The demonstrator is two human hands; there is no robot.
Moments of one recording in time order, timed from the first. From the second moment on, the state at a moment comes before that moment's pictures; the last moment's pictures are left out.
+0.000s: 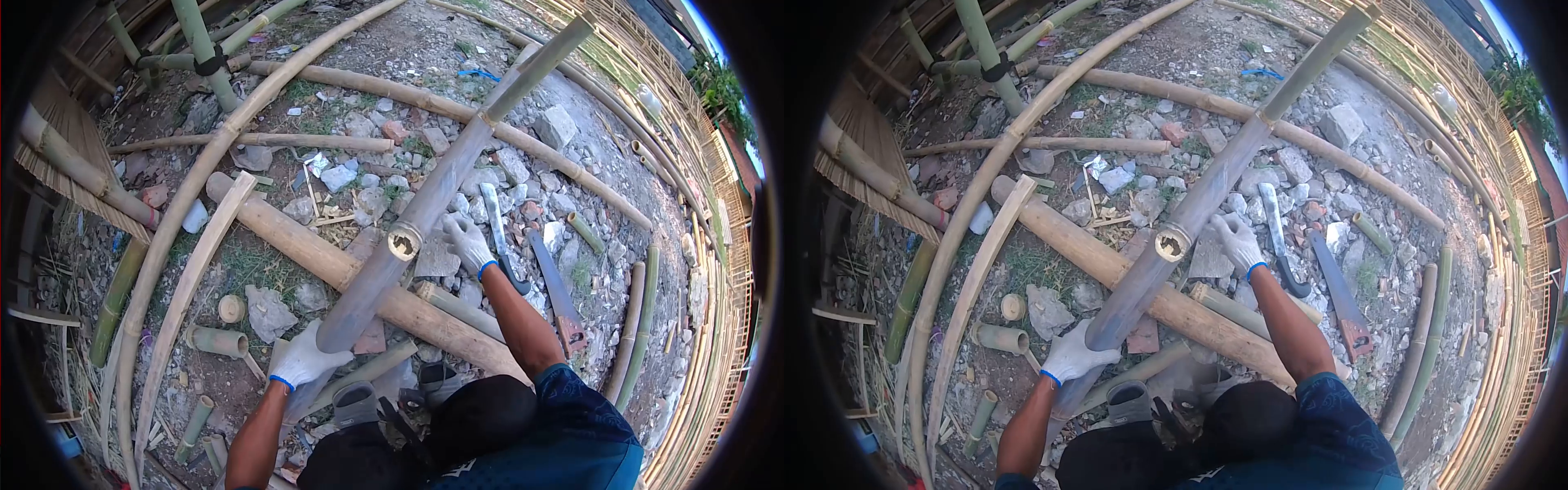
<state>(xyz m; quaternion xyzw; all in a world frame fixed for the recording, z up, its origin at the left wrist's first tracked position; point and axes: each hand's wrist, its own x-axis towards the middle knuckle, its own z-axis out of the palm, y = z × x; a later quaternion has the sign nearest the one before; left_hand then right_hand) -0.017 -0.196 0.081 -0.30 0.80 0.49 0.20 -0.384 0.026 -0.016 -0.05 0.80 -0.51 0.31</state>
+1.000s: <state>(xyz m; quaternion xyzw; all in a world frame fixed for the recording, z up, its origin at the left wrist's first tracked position) -0.039 -0.183 0.089 -0.39 0.73 0.51 0.22 -0.619 0.195 -0.071 -0.03 0.91 -0.40 -0.04</state>
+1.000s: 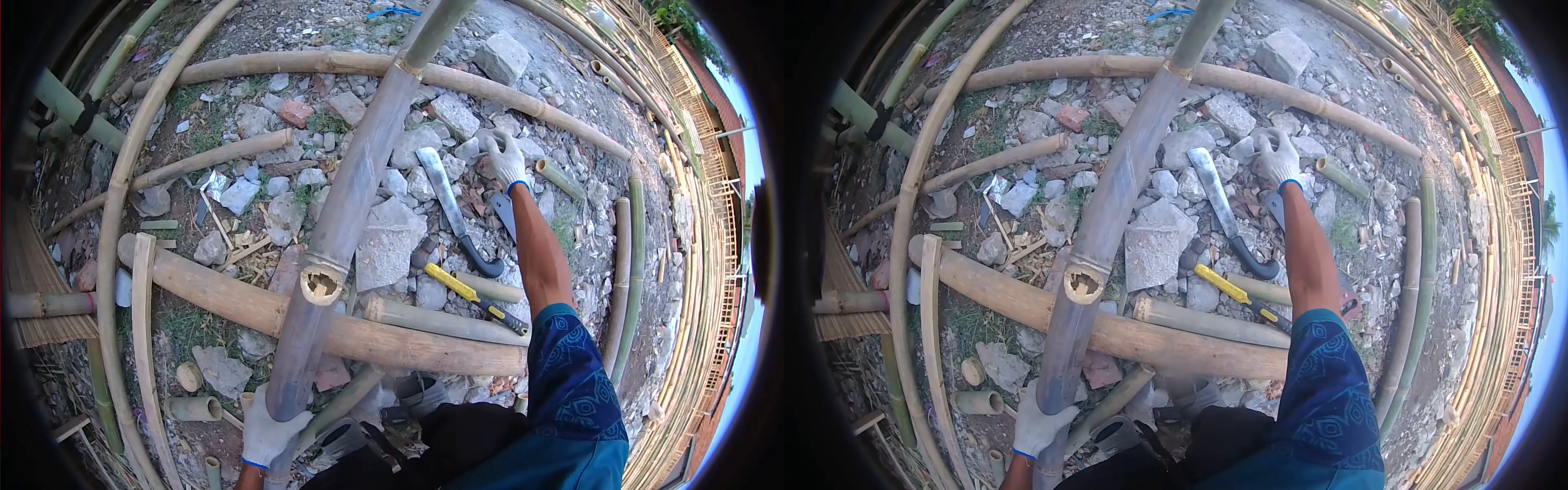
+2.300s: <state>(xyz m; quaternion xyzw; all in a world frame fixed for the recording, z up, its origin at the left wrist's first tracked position) -0.042 -0.170 0.100 -0.44 0.80 0.34 0.23 -0.752 -0.107 0.025 -0.49 0.84 0.17 -0.15</state>
